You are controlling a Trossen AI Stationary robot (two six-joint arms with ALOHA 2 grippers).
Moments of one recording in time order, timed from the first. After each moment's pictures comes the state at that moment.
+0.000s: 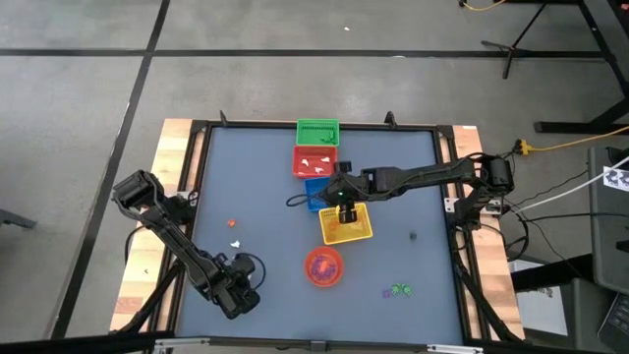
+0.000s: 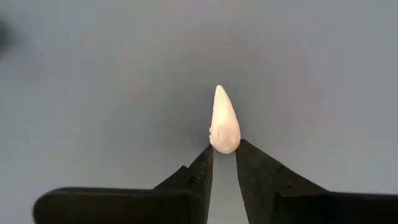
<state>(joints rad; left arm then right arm) -0.81 1.72 0.95 -0.66 -0.18 -1.62 -0.03 1.73 1.20 -0.47 0.25 -0.35</state>
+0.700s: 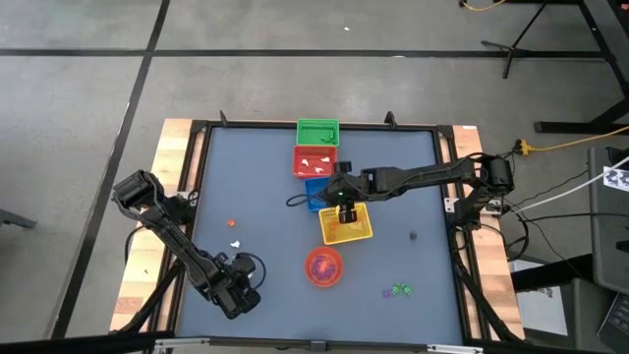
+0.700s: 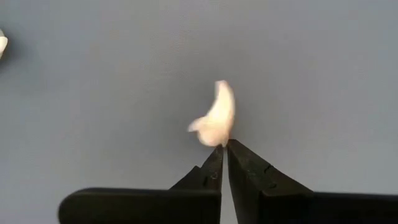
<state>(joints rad) -0.81 1.72 0.95 -0.66 -0.21 -1.61 -0.03 1.73 1.20 -0.47 0.25 -0.35</state>
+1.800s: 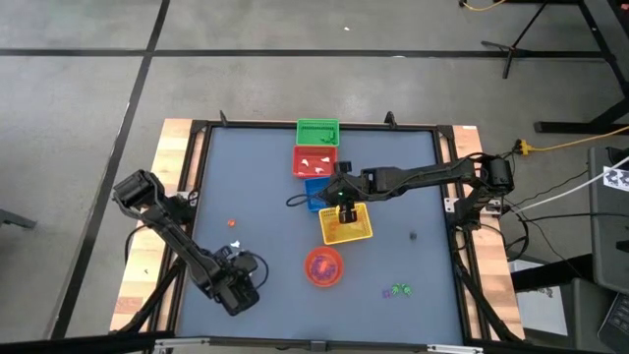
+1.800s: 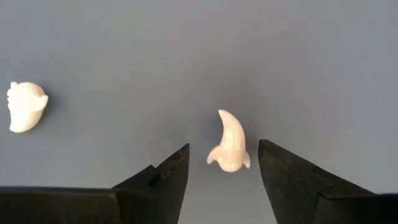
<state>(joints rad) -0.80 1.72 0.95 -0.70 -0.26 -1.46 -0.03 1.73 1.20 -0.47 0.25 -0.35</state>
